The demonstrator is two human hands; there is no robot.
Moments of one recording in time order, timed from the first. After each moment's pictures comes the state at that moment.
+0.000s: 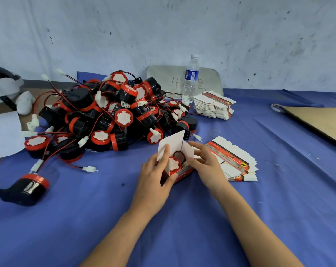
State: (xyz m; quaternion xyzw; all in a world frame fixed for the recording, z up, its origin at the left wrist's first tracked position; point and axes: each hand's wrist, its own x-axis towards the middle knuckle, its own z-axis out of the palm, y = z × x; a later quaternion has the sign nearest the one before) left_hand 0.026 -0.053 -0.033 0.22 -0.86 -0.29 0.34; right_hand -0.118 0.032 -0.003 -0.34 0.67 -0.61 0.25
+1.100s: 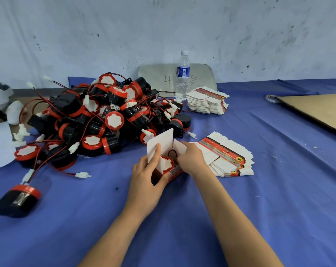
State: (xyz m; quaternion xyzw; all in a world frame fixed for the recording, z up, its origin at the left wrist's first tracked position) left_hand 0.022 -0.058 -0.037 0.24 -0.85 -0.32 0.35; right_hand -0.123 -0.011 0.004 -0.32 0.83 -0.42 0.19
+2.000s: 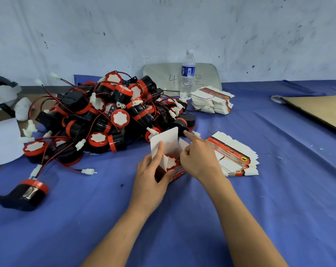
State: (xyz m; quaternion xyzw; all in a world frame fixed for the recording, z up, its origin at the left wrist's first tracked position) left_hand 0.023 -0.056 -0.034 0.25 -0.83 -0.33 0.38; right_hand -0.109 0.010 0.025 -0.44 0.85 -0.29 0.01
